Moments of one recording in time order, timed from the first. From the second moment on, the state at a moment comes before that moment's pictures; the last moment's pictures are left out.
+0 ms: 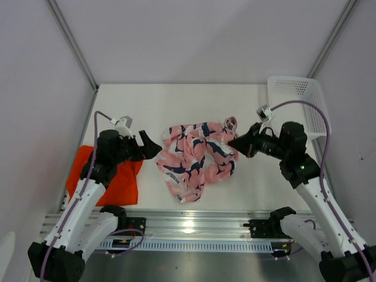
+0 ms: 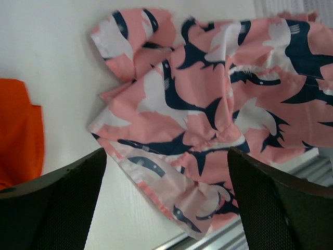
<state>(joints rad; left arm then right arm) -0.17 0.78 0.72 -0.45 0.33 -0.46 0.33 0.94 0.94 -0.24 -0.67 0.31</state>
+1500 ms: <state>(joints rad) -0.73 1.44 0.91 -0.25 0.08 -0.55 0.68 0.75 0.41 -0.37 -0.05 0.69</state>
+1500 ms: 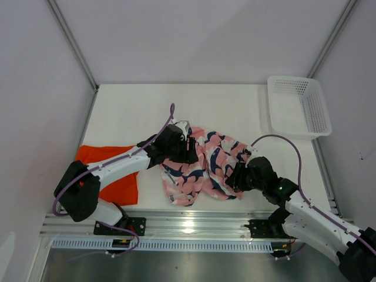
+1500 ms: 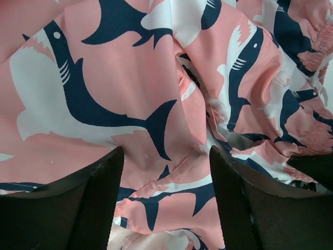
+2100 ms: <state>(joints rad) -0.73 1.39 0.90 -0.32 0.02 -0.53 0.29 0.82 0.58 -0.29 -0.24 0.63</state>
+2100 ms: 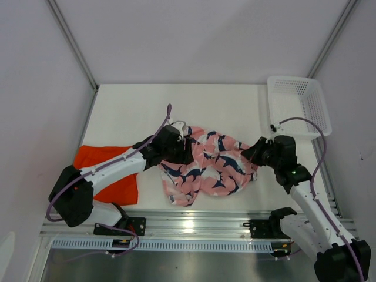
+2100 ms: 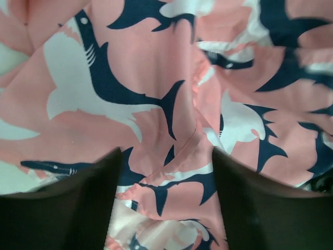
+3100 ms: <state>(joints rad) -0.84 1.29 0.66 -0.11 0.06 -0.43 -0.07 1.11 0.73 -0.14 -0.56 0.52</state>
